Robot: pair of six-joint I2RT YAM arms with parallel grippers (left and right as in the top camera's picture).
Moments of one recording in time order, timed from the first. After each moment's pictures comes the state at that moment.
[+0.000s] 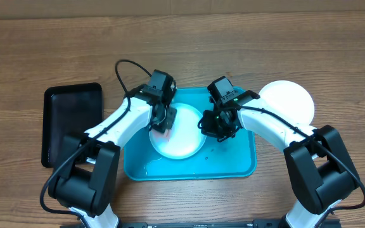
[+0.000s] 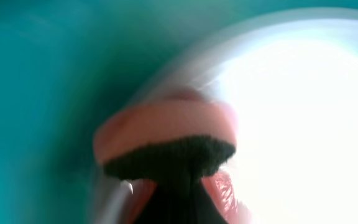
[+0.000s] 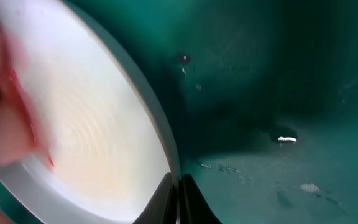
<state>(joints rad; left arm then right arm) -0.39 1.85 1.14 -0.66 0.09 -0.03 0.51 1.86 1.15 -0.67 -0.33 0.64</state>
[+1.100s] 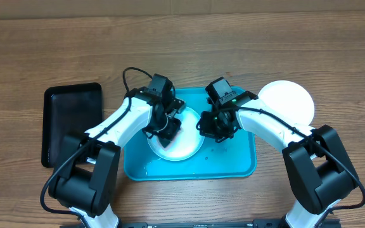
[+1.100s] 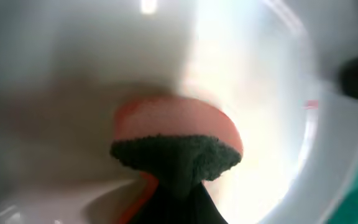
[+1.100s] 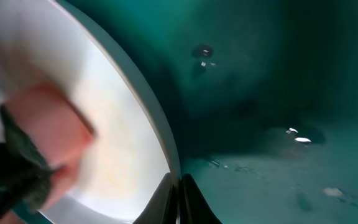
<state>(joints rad) -0.39 1.85 1.14 -0.76 0.30 0.10 0.52 1.86 1.15 -0.66 -0.35 0.64</state>
